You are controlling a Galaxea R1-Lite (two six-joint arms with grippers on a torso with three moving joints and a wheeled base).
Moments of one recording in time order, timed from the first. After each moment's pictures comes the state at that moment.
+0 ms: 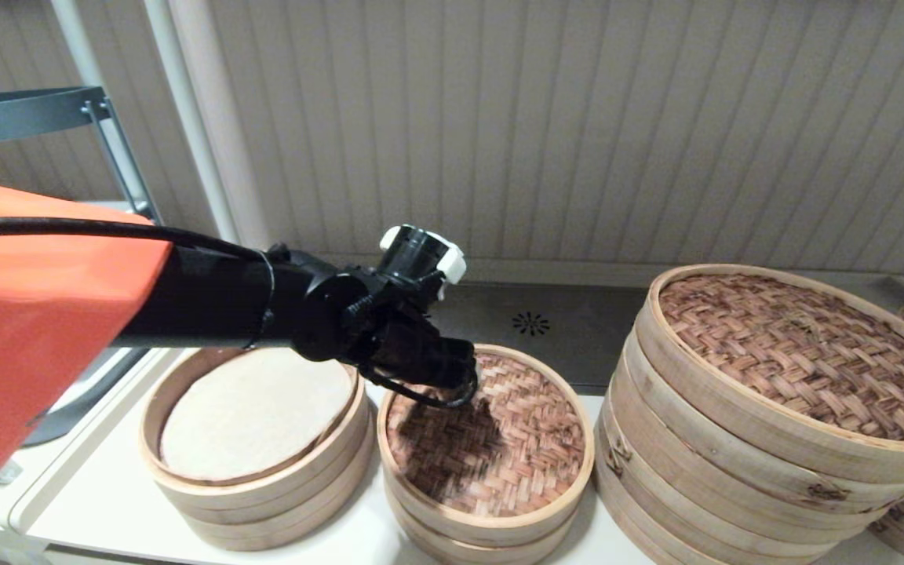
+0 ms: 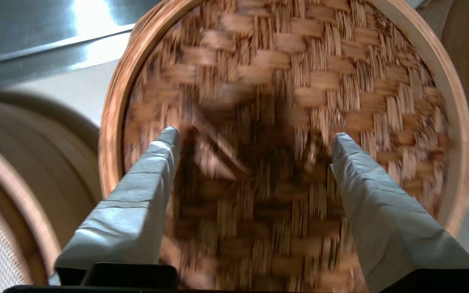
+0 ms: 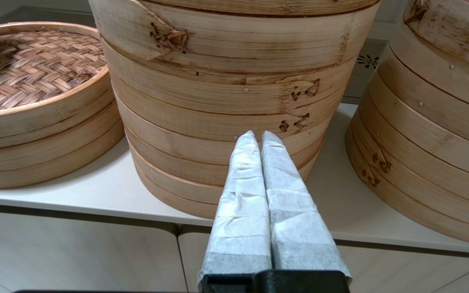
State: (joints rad) left arm -0.74 2.09 -1.55 0.25 0.08 -0.31; right arm -0.01 0.01 0.00 0.02 0.02 -0.04
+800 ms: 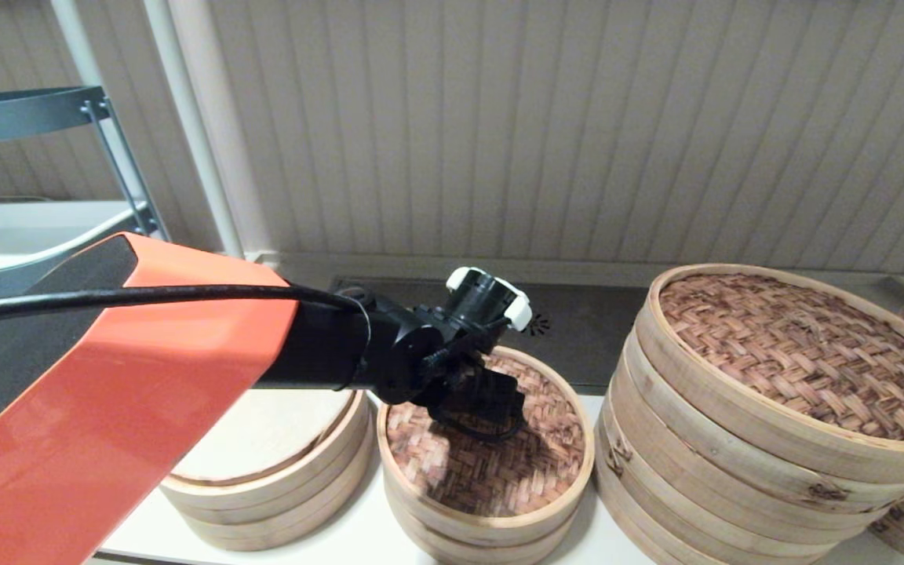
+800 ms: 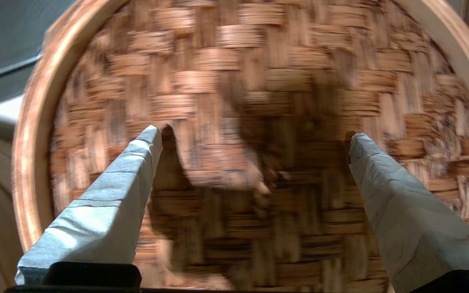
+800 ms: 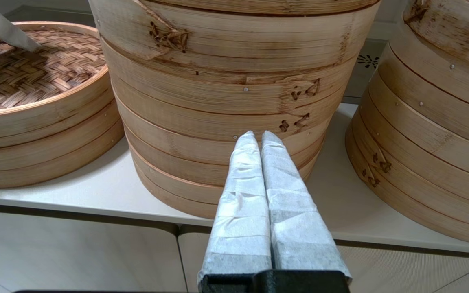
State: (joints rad) left arm -0.85 2.21 -1.62 0.22 0.21 -0.27; right arm -0.01 0.01 0.00 0.02 0.02 -0.04
